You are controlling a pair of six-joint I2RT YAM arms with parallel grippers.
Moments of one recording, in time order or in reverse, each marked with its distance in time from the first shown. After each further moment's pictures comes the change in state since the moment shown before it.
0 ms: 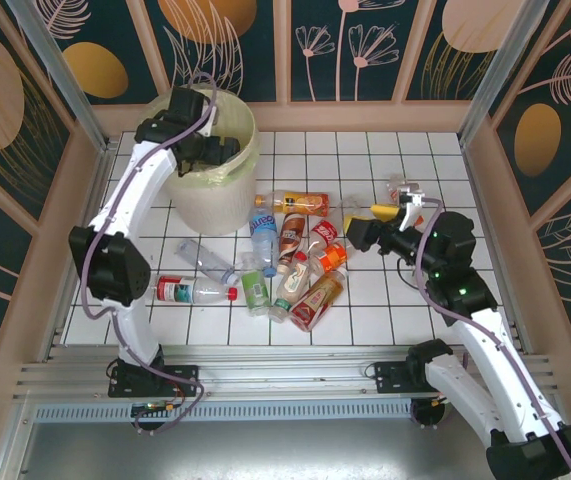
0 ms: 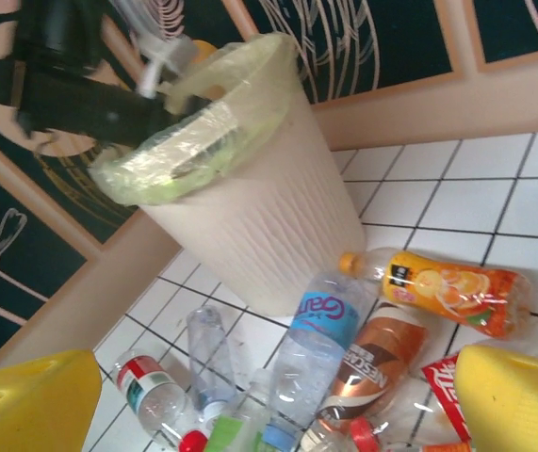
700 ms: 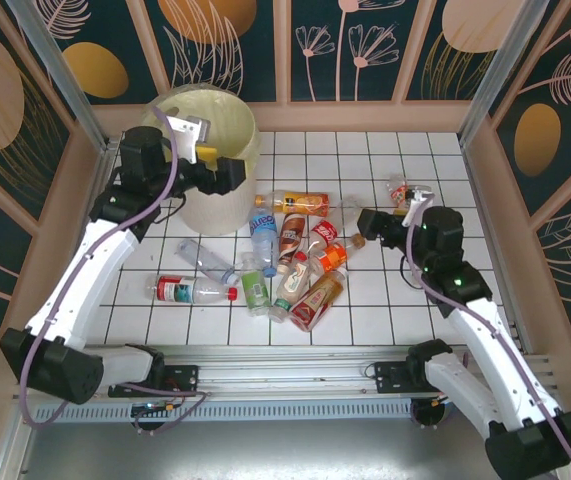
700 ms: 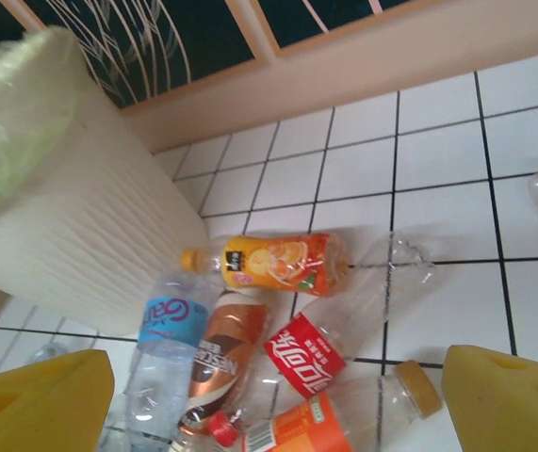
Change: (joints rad) left arm -0.071 -0.594 -0.612 0.545 0.470 -0.084; right arm -0.014 0.098 0.026 -0.137 0.333 -0.025
